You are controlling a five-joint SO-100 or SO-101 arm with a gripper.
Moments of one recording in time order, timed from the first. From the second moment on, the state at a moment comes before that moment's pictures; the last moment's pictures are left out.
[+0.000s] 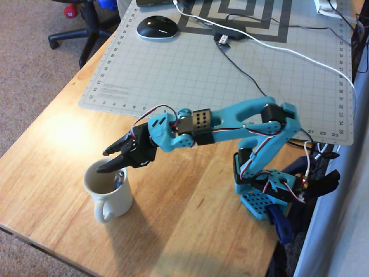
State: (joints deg) arm -22.0 123.2 135.2 9.8 -84.4
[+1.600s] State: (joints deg) arm -6.2 190.5 181.1 59.6 -5.4
